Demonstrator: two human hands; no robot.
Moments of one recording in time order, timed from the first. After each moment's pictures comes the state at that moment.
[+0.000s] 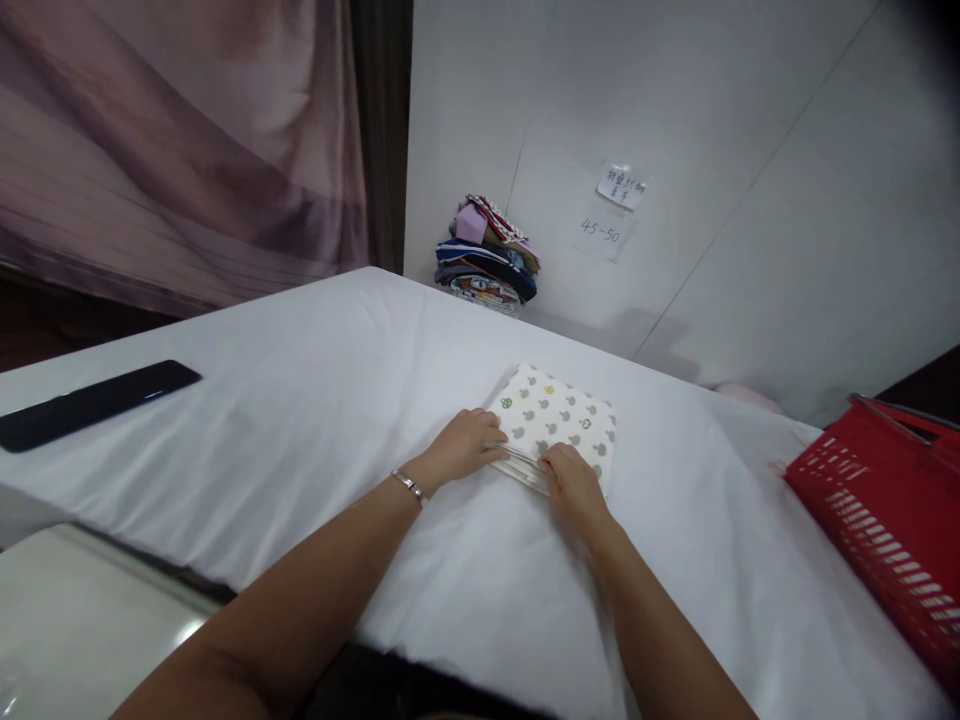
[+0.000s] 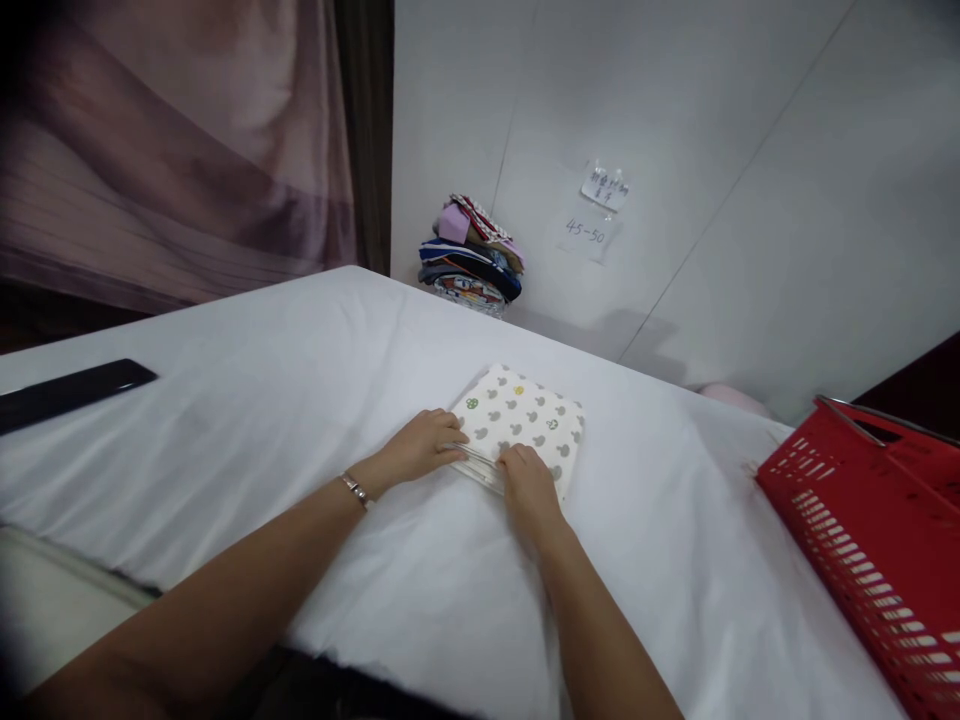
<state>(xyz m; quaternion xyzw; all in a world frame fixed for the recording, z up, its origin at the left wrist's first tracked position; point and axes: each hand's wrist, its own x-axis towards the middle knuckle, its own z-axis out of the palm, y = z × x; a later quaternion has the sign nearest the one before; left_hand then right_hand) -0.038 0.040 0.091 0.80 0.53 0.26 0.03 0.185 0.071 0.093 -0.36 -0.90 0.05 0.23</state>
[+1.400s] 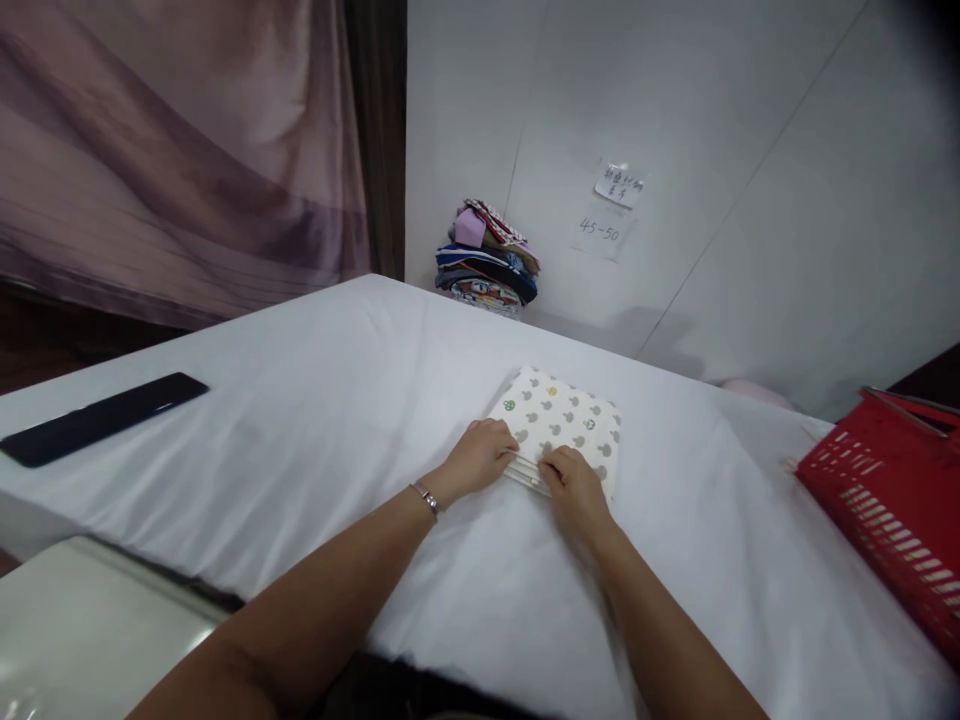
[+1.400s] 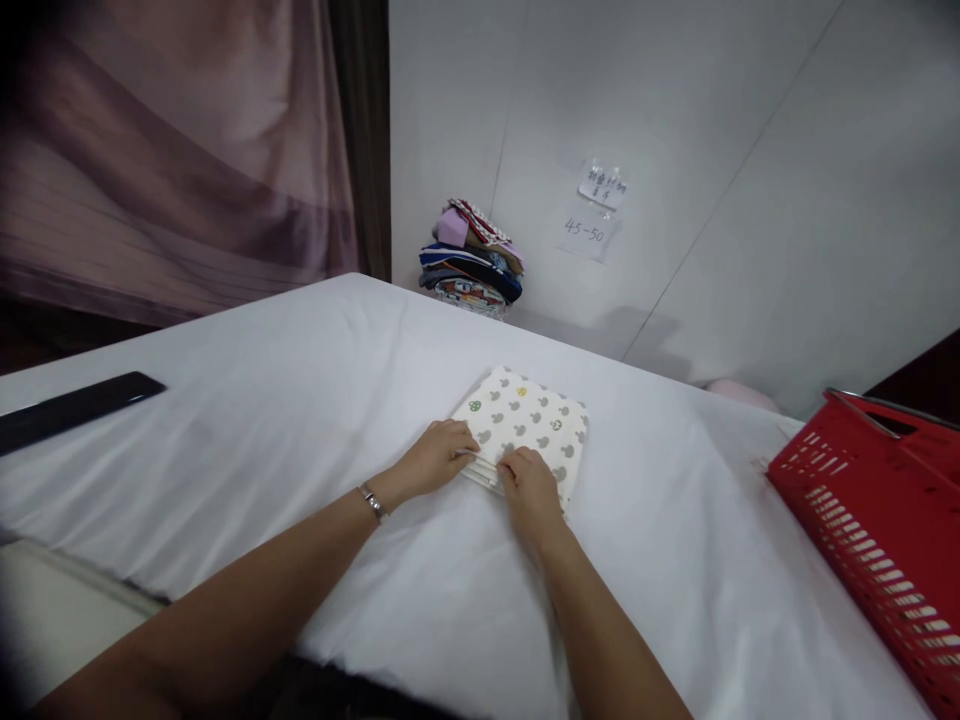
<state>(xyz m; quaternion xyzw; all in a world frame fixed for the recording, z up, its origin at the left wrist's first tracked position) -0.017 0.038 0.092 0.77 0.57 0.29 0.07 0.181 0.071 0.086 -0.38 -0.87 0.14 0.27</state>
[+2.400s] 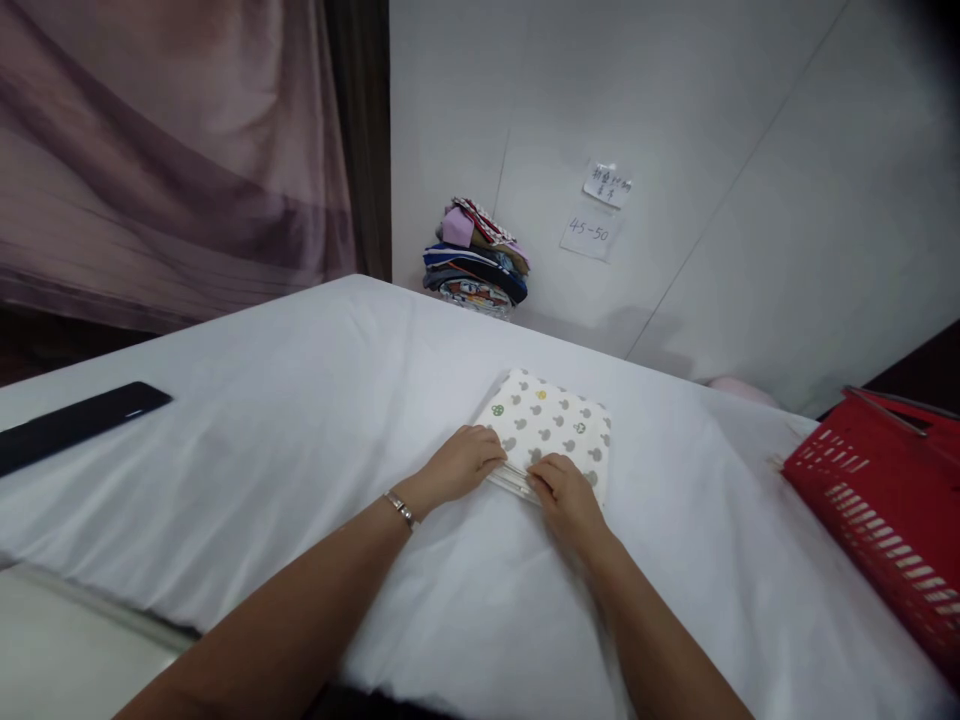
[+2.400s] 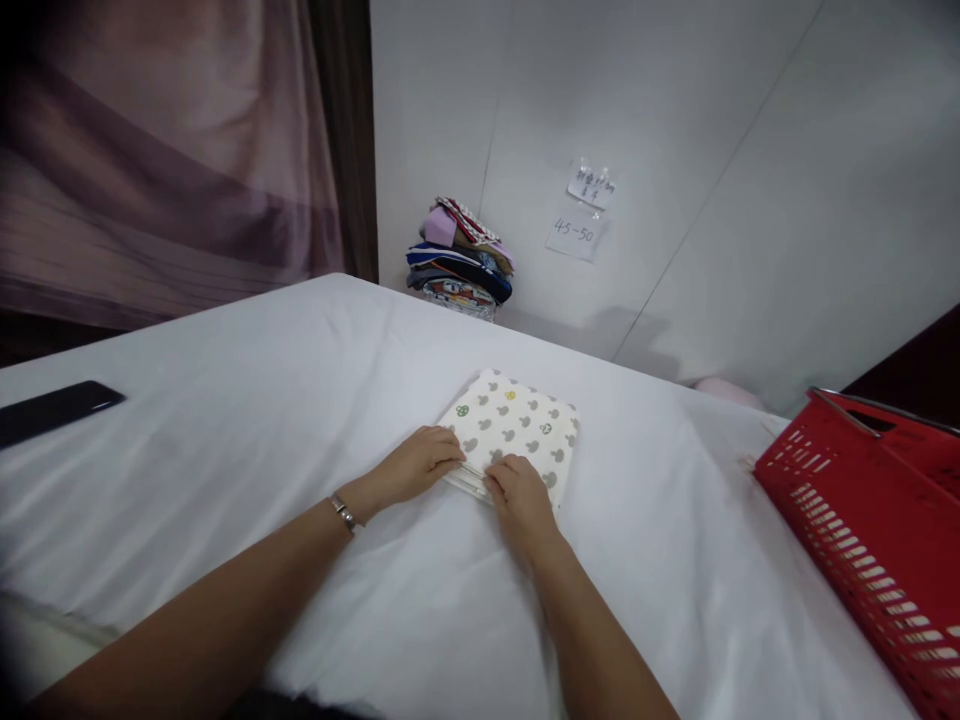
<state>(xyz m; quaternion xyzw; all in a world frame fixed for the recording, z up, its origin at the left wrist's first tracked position) -0.028 0.040 0.093 0.82 0.50 0.28 0.07 0.186 0.071 0.087 -0.35 -0.89 0.14 0.26</state>
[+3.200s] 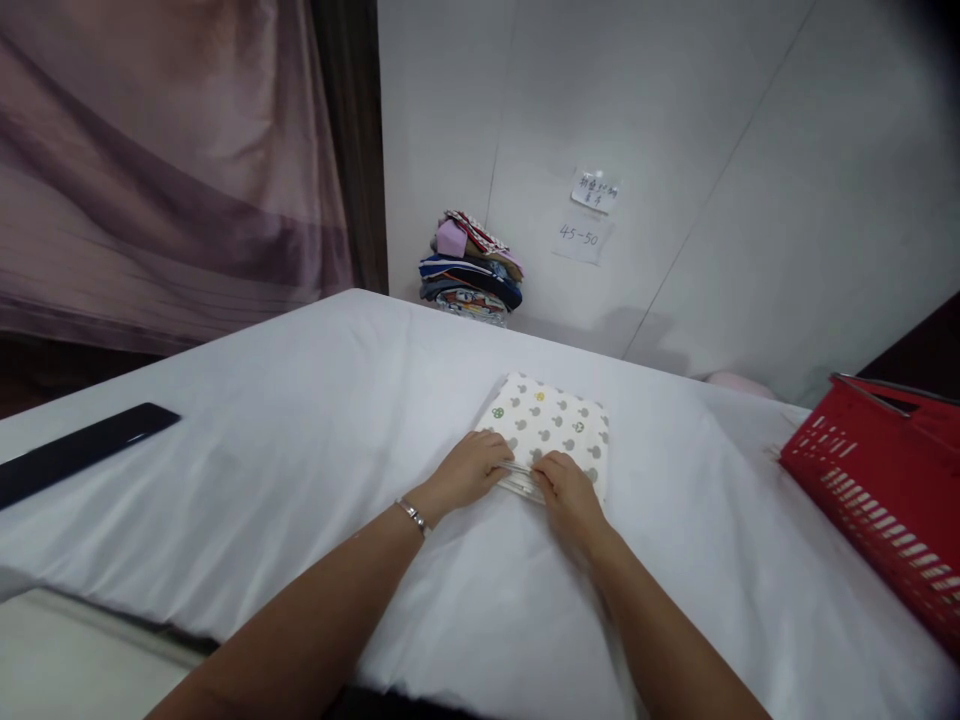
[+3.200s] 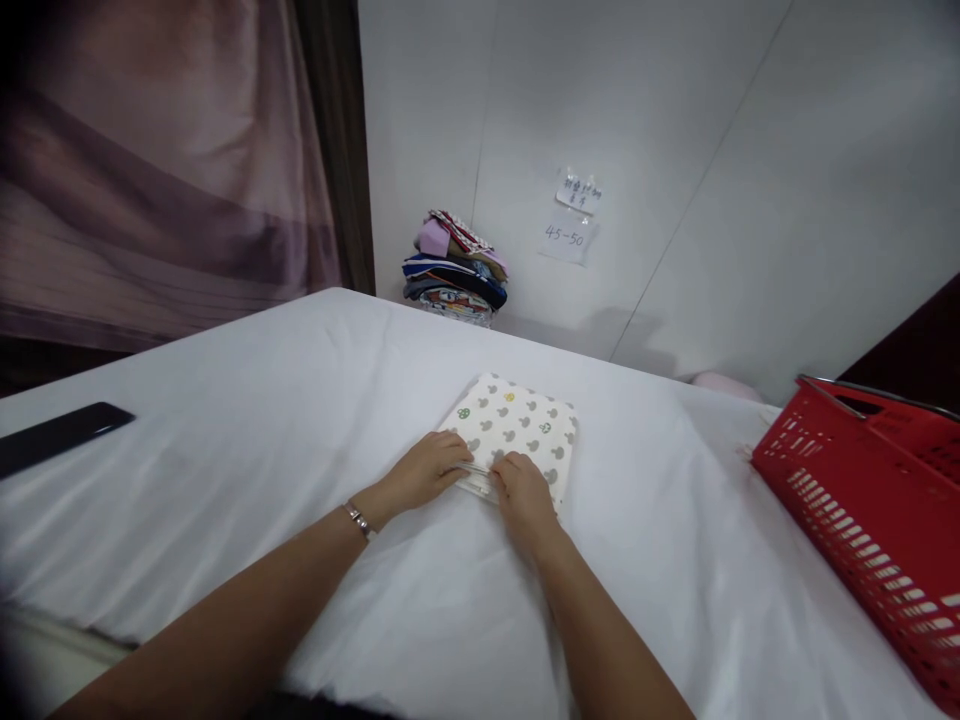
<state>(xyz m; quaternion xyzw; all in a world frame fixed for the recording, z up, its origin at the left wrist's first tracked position) -0.020 0.038 0.093 0.82 0.49 0.29 0.05 0.182 0.072 0.087 -0.36 -0.88 0.12 0.28</state>
